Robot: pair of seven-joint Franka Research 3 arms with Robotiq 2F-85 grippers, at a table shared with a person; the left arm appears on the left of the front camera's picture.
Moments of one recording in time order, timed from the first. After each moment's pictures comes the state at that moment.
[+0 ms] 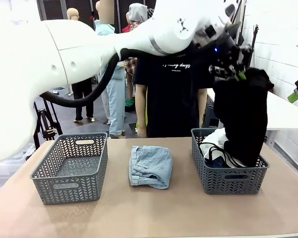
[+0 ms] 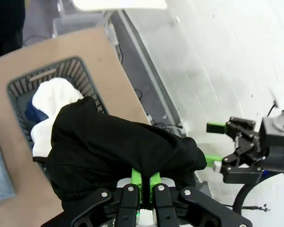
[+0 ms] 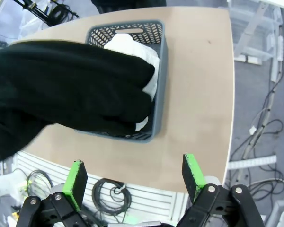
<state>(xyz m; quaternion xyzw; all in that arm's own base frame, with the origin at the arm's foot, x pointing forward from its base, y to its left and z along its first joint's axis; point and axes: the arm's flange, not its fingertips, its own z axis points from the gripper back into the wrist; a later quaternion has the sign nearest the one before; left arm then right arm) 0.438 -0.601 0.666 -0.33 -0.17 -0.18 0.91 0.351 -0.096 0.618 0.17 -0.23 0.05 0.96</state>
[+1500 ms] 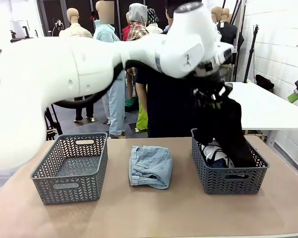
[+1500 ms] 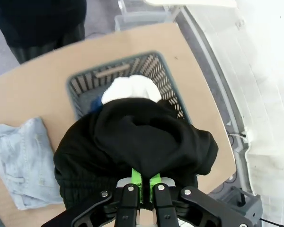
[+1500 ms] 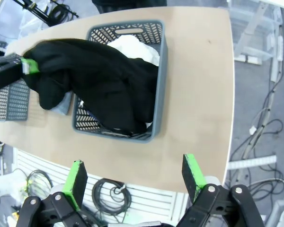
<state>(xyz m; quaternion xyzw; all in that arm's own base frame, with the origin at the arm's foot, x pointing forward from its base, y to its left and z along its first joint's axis) 0.469 -0.603 0.576 -0.17 -0.21 -0.16 0.95 0.351 -0.096 0.618 0.17 -0.23 0.05 0.96</state>
